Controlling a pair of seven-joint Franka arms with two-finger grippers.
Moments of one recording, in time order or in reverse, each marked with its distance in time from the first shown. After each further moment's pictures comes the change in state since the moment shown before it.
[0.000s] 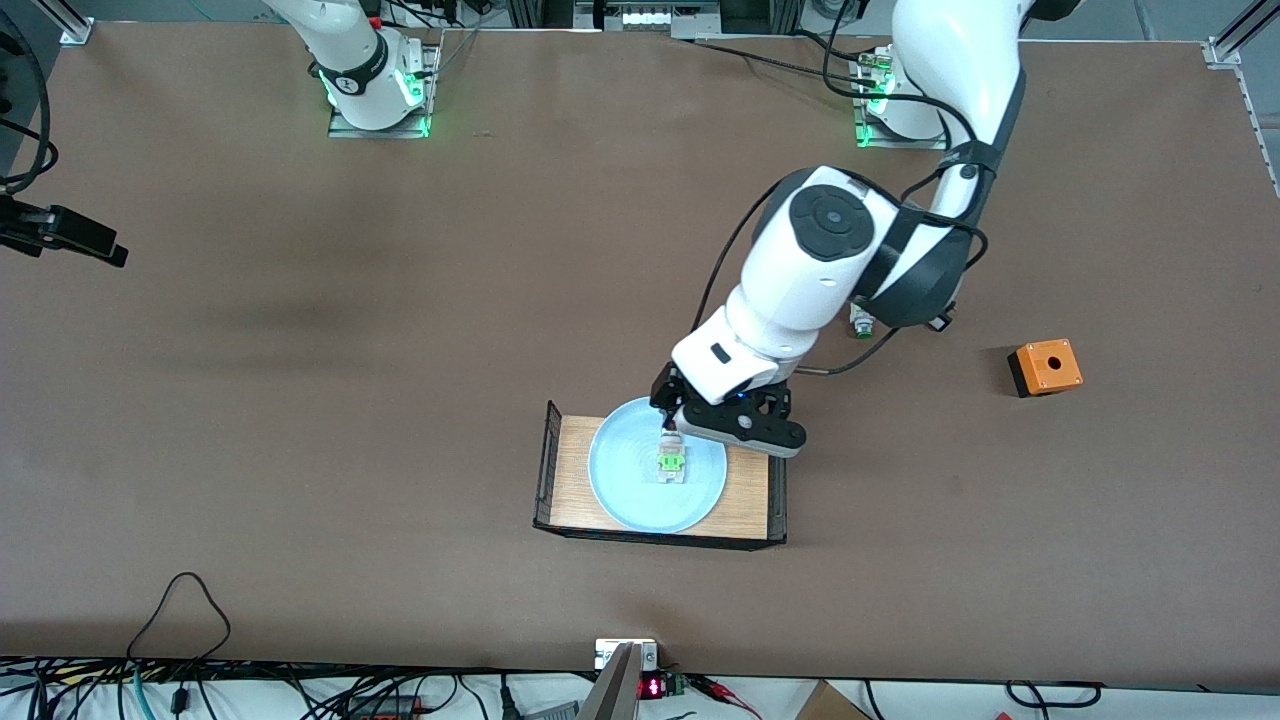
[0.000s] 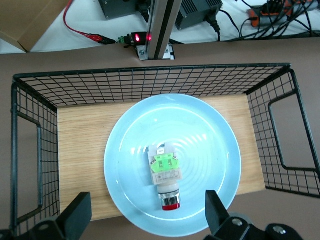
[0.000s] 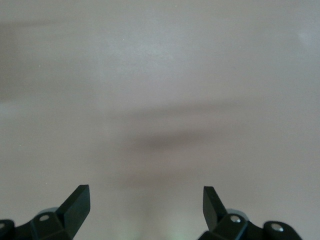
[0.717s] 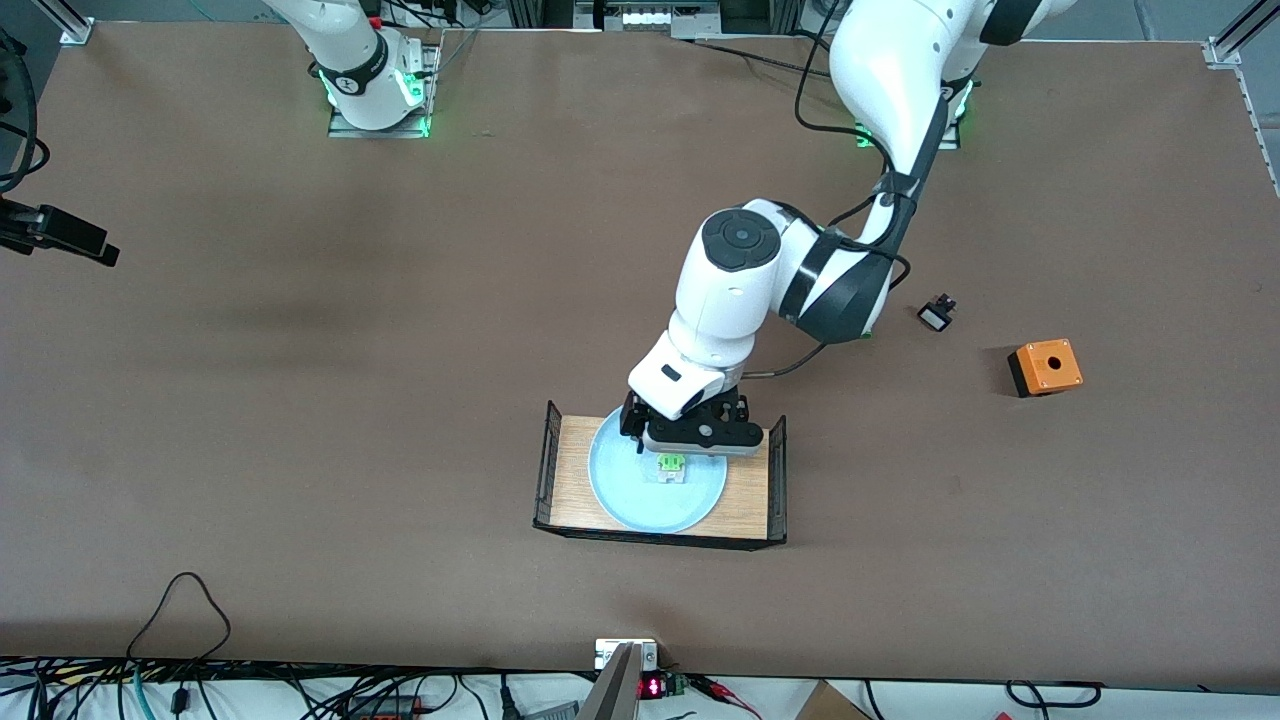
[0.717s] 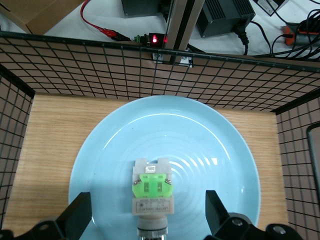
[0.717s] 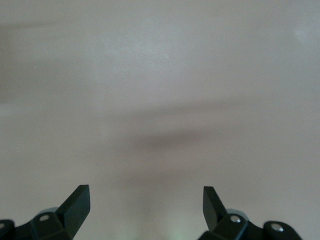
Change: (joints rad) left arm -0.124 0.131 0.120 0.034 0.067 0.119 -0.235; right arm -0.006 0.000 -0.002 0.000 0.000 -0.001 0.000
